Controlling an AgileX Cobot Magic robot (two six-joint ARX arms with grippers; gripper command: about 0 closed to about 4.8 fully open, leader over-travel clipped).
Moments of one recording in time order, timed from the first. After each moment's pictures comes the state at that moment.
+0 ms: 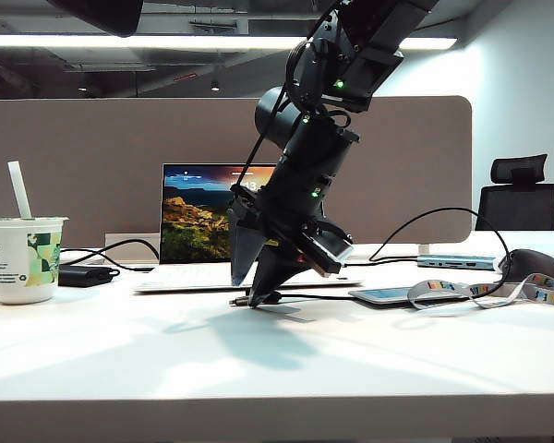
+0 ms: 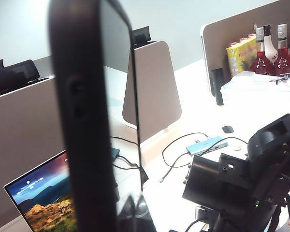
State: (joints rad) left arm -0.34 0.87 0.74 0.25 0.33 0.23; right arm 0.61 2.20 1.72 -0.59 -0.24 1.51
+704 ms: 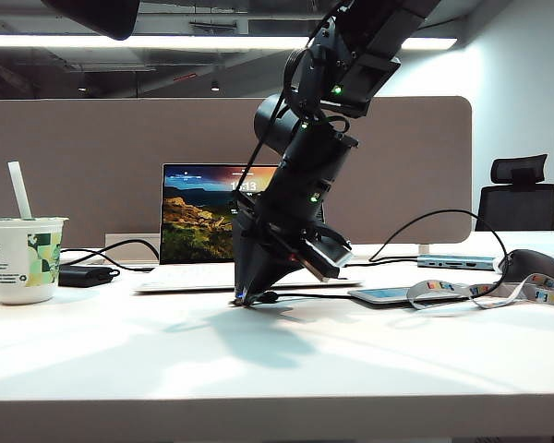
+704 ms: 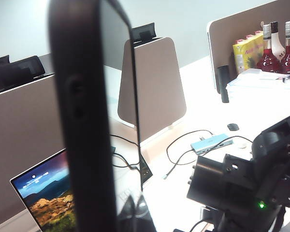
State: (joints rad) left arm -0.34 0.87 0.74 0.23 0.31 0.23; right arm 0.61 2.22 1.74 -0.62 -0.24 1.52
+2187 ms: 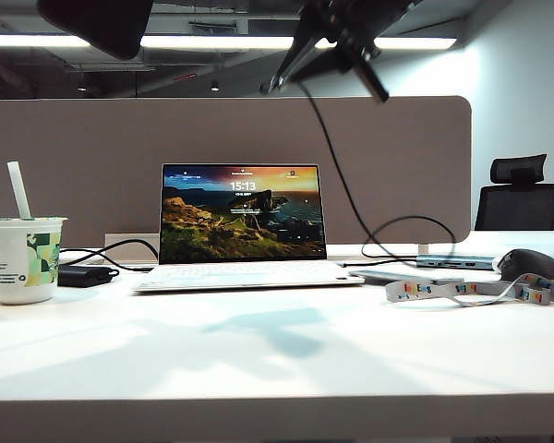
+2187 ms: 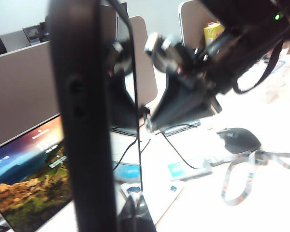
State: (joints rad) left arm -0.34 0.86 0.74 0.13 0.40 0.20; right arm 0.42 1.80 1.72 -0.47 -0.56 0.82
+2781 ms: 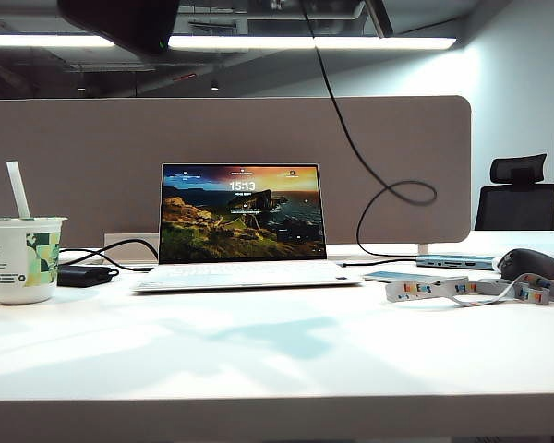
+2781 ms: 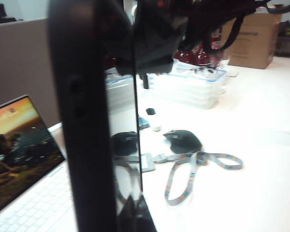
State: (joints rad) left arm -0.34 0.90 0.74 0.13 0.59 0.10; right arm 0.39 1.69 1.72 -0.41 -0.77 0.58
